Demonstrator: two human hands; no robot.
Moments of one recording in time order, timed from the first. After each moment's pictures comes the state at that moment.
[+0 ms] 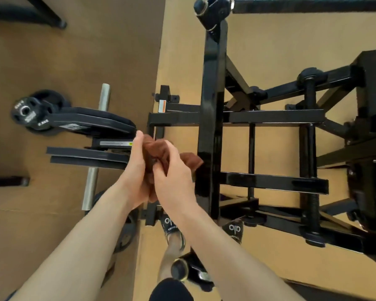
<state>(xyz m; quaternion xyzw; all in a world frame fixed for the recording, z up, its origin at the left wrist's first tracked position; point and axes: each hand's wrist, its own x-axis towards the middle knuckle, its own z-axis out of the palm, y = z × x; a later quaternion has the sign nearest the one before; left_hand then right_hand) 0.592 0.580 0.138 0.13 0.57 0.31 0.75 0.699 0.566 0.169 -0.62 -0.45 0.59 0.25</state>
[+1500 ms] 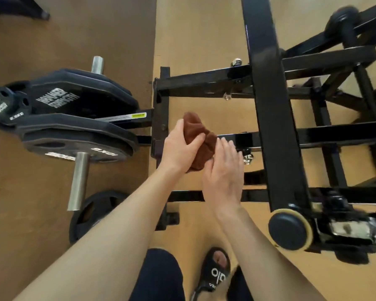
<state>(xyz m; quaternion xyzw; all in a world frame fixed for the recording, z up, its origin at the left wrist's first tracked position) 0.576 0.514 -0.072 0.50 0.66 0.31 0.46 0.685 0.446 -0.075 -0.76 -0.61 0.17 0.16</state>
